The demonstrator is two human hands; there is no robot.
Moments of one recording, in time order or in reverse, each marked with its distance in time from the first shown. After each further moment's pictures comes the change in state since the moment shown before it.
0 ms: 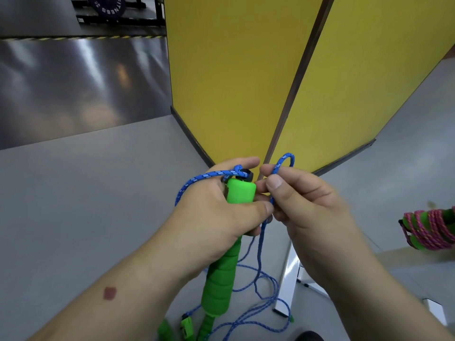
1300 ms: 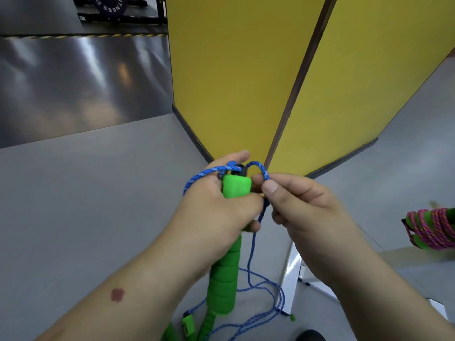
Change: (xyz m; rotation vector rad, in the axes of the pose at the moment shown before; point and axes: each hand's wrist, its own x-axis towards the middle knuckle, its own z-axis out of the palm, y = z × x) left_hand -0.001 -0.002 0.003 -0.004 0.131 -0.029; right_hand 0.000 0.002 -0.003 -0.095 -0.077 0.058
